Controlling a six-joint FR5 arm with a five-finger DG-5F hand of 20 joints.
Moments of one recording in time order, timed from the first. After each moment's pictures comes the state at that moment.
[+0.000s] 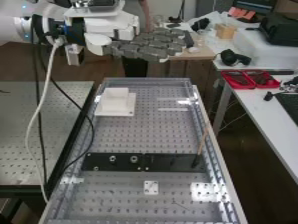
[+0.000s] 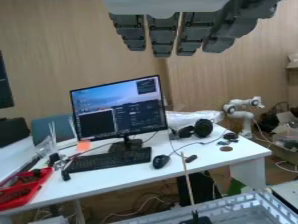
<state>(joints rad) 1.50 -1.65 -1.77 -2.94 -1.53 -0.63</state>
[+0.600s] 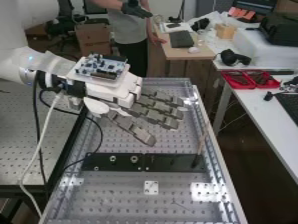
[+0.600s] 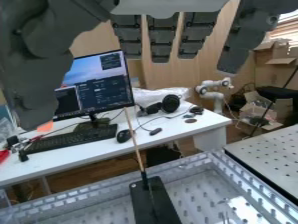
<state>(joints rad) 1.38 -1.80 -1.78 -2.88 -1.53 -0.62</state>
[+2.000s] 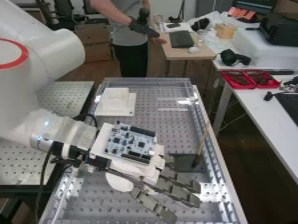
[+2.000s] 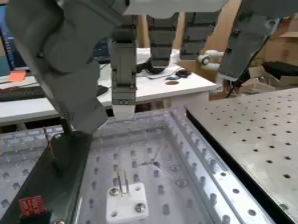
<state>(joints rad) 1.17 -2.13 -1.49 -2.99 -1.79 -0.78</state>
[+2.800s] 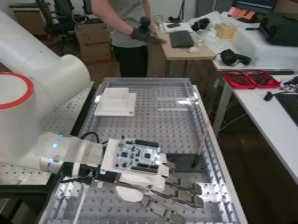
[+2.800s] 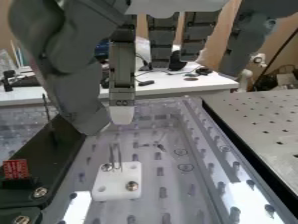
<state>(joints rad) 1.13 -2.22 -1.46 -2.92 -1.94 -0.86</state>
